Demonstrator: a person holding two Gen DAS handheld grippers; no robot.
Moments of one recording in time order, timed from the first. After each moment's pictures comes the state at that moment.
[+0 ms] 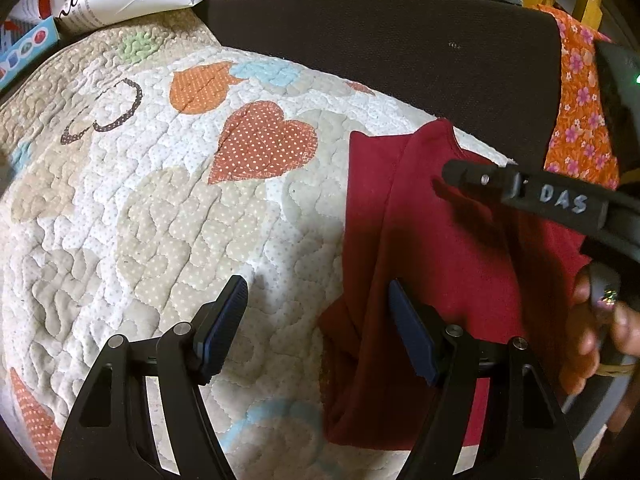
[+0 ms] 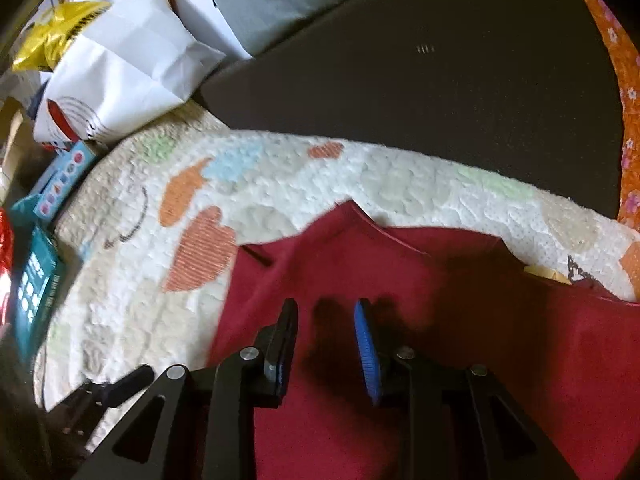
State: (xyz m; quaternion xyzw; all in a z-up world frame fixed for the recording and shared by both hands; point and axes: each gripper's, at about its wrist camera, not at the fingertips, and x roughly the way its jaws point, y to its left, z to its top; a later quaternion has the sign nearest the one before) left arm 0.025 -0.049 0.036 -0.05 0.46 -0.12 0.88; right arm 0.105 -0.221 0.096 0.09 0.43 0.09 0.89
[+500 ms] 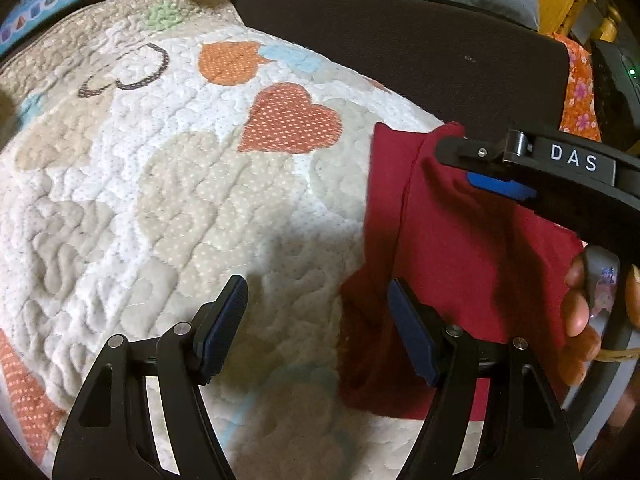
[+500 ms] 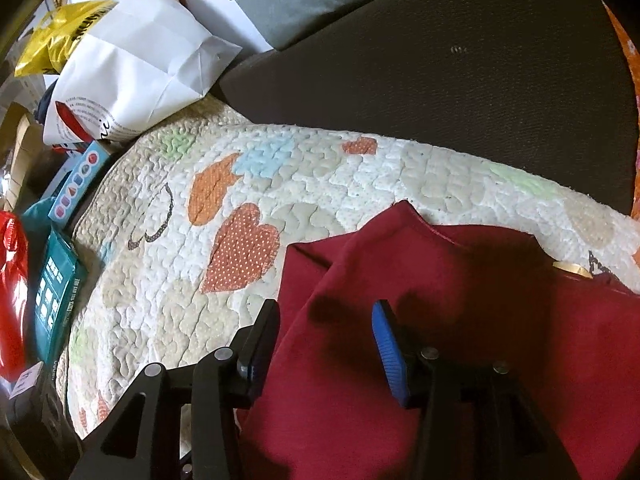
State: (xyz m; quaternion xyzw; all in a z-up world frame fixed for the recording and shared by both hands) left arm 0.014 -0.024 0.031 -0.11 0.47 -0.12 0.87; right arm 0.113 -0.195 0.106 0.11 0.46 0.10 0.88
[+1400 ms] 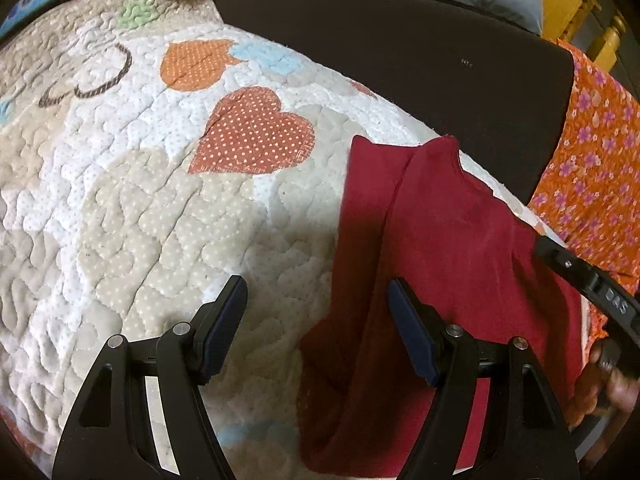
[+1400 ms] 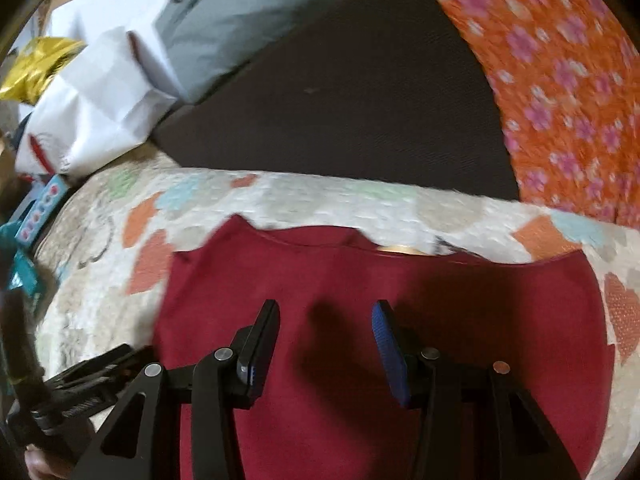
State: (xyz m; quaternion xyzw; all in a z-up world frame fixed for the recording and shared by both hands) left arm 0.044 -0.046 0.027 -0.12 0.47 -0.14 0.87; right arm 0.049 -0.301 0.104 0.10 0.40 0.00 0.91
